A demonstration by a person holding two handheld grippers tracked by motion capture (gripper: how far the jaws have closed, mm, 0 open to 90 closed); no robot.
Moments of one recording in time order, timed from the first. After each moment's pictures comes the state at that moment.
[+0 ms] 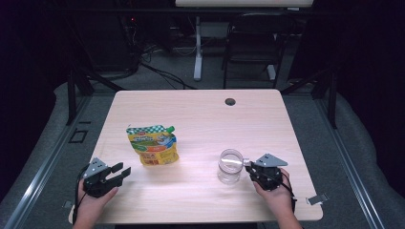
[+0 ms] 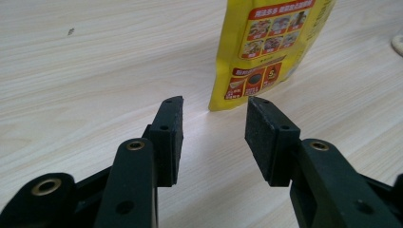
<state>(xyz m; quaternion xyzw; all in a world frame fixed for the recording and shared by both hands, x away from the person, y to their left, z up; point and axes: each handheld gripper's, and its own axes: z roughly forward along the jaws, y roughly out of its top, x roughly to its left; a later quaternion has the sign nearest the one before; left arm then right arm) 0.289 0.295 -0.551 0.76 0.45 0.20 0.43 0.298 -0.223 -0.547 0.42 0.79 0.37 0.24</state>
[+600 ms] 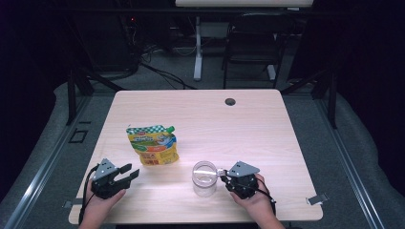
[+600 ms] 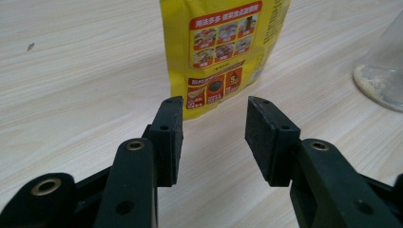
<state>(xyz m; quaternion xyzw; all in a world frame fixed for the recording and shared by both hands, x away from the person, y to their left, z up) 0.285 0.272 -0.548 0.77 0.42 0.19 0.44 0.282 -0.154 -0.546 0.33 0.83 0.39 0.21</state>
